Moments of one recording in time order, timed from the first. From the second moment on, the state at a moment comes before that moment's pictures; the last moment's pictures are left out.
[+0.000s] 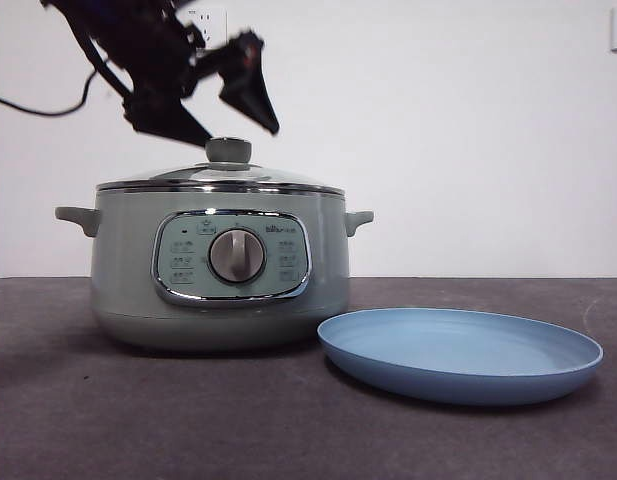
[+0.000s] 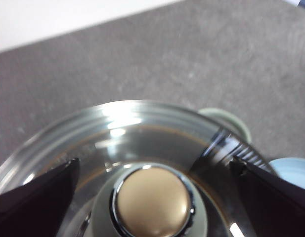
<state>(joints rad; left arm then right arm) -0.38 1.64 1.28 -0.15 0.24 0.07 0.12 0.84 1.06 -0.97 -0.65 -0.13</state>
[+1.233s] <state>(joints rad) -0.39 1.65 1.32 -0.25 0.21 0.08 0.12 0.86 1.06 -0.95 -0.65 -0.13</state>
